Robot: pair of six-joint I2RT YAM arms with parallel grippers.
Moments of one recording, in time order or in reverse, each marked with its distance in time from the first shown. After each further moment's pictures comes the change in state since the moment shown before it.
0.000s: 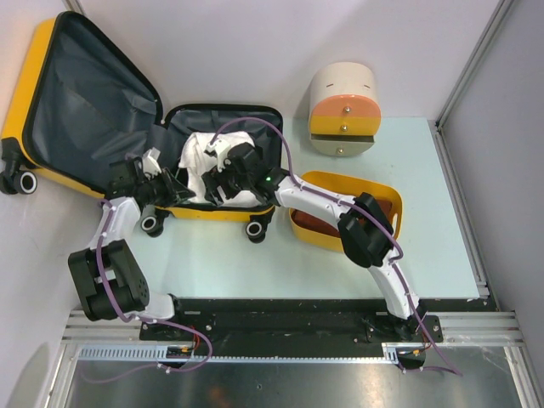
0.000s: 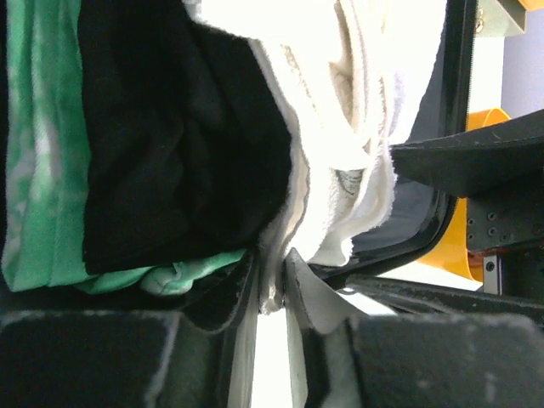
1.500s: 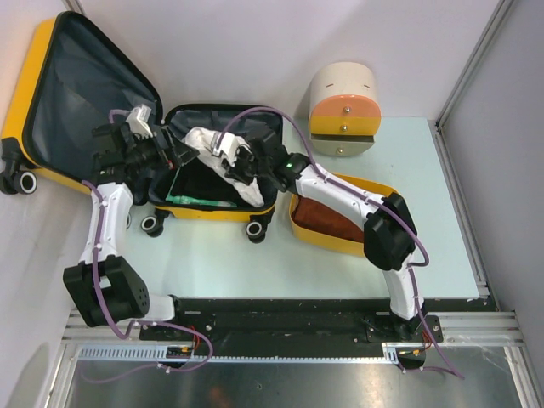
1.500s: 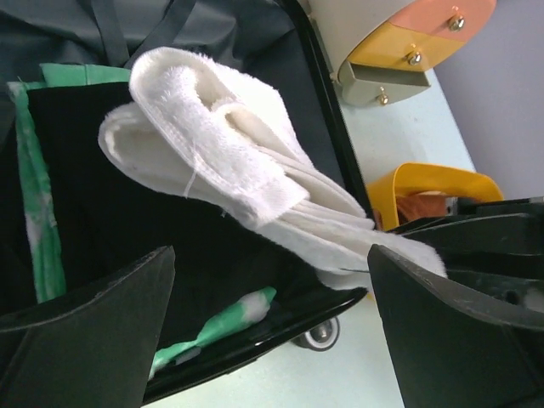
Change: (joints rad) left arm -0.059 -0.050 0.294 0.022 0.035 0.002; right arm -0.068 -0.163 -0.053 -0.071 -0.113 -0.521
